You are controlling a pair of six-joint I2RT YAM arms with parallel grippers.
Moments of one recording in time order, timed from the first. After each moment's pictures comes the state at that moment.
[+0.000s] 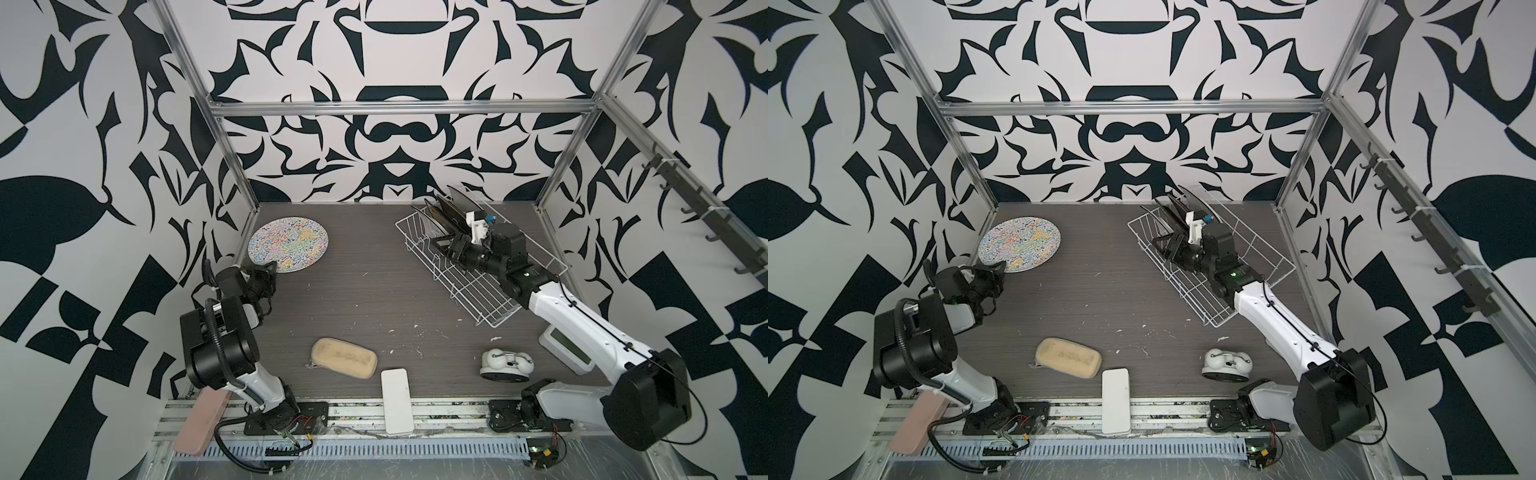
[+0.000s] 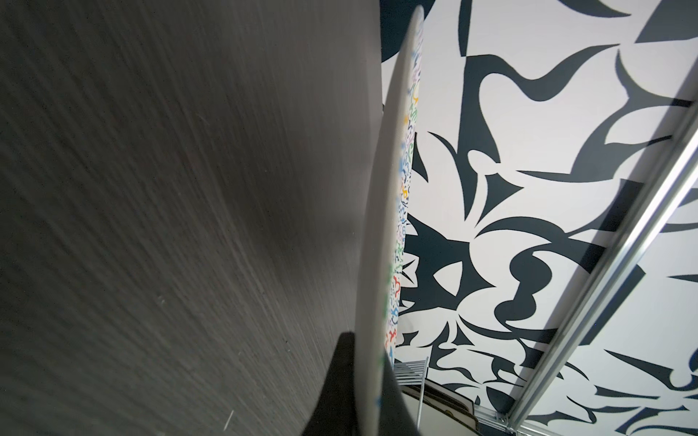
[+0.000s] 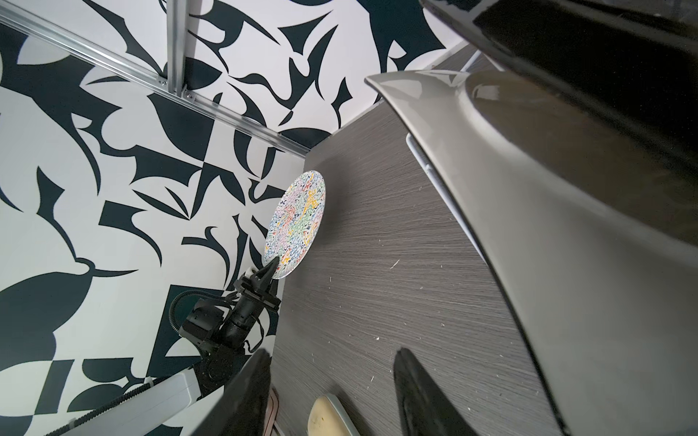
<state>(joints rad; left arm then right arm) 0.44 1.65 0.55 0.70 0.61 -1.29 0.39 1.26 0.97 -0.08 -0.45 0.90</state>
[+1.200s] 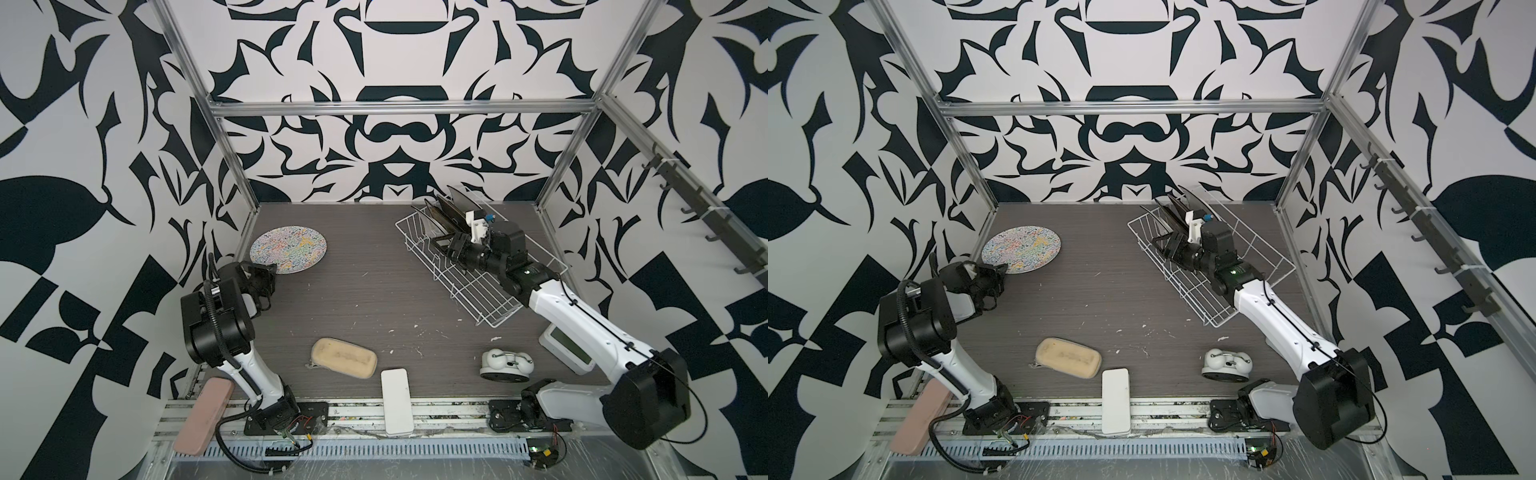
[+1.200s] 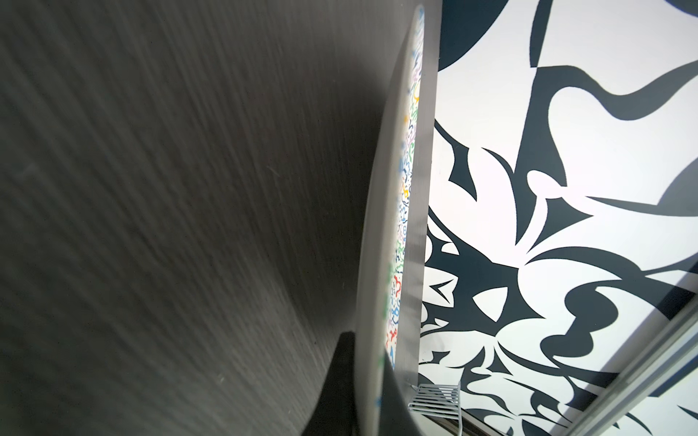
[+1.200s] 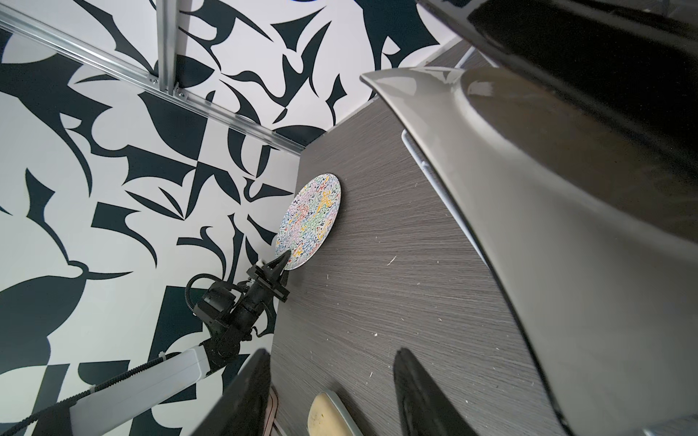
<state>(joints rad) 0.44 1.79 0.67 0.59 0.58 -1.21 0.39 1.28 1.00 -0.12 -0.44 0.90</state>
